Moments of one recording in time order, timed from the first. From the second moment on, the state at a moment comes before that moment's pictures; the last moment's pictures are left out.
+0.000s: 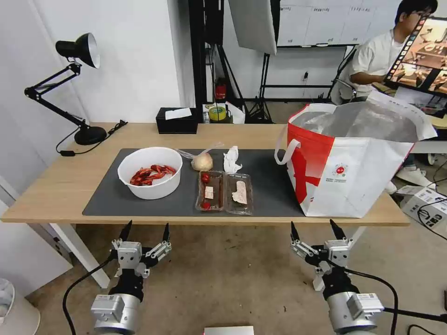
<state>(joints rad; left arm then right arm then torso) 1.80 -1.50 -0.55 -2.30 -0.01 0.01 0.00 -1.78 1.46 0.56 2.30 0.04 -0.03 0.00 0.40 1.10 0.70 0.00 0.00</state>
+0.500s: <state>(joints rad) 1.62 -1.32 -0.58 -2.32 -0.34 0.25 -0.20 -1.57 1.14 0.62 2.27 0.45 -0.36 0.00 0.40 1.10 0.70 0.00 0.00</state>
